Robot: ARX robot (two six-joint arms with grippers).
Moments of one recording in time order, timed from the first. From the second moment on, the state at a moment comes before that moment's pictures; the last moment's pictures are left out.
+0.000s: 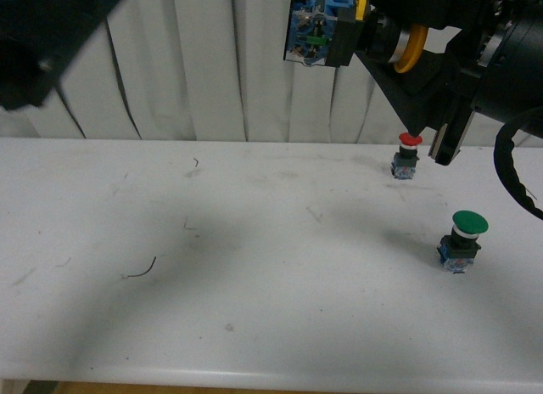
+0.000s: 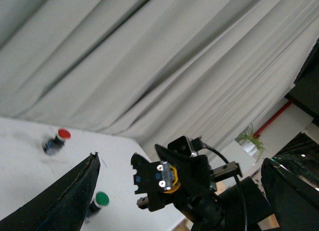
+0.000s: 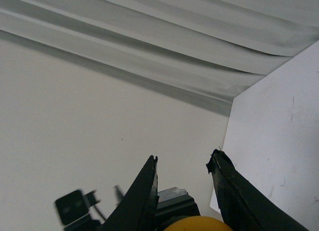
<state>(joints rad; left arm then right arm) -0.13 1.40 0.46 1.28 0.66 -0.97 0.28 1.79 0.72 1.28 -0.55 1.33</state>
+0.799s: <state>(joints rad) -0.36 0.22 0.24 -0.03 -0.34 -0.02 0.27 1.79 0.72 1.28 -0.55 1.33</state>
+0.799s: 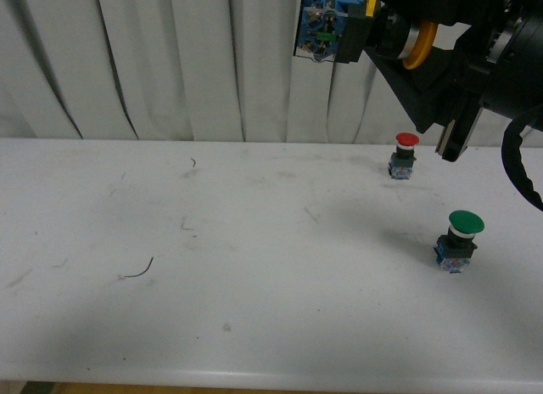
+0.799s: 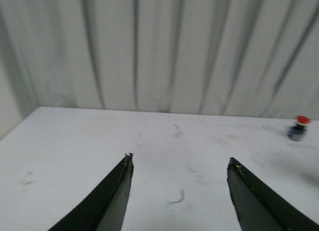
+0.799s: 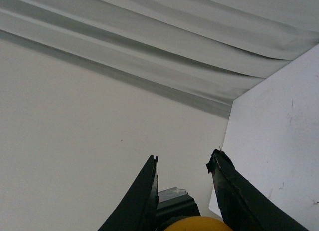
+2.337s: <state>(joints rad) 0.00 0.01 0.01 0.00 0.00 -0.01 0.27 1.76 0.70 1.28 -0.54 1.19</state>
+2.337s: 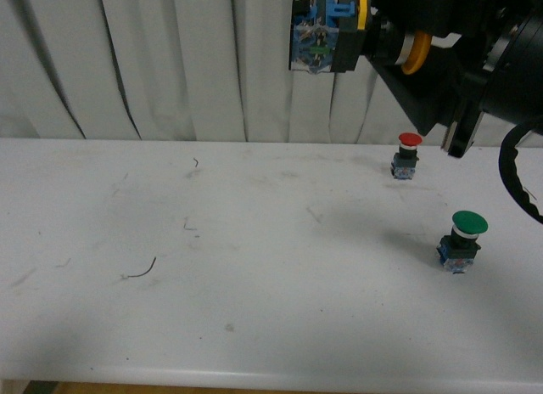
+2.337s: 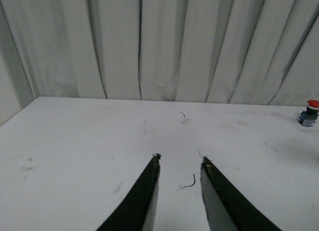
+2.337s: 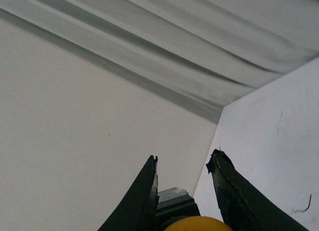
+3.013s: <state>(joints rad) 0.00 0.01 0.01 0.00 0.00 -0.01 0.07 1.74 0.91 0.92 0.01 0.05</state>
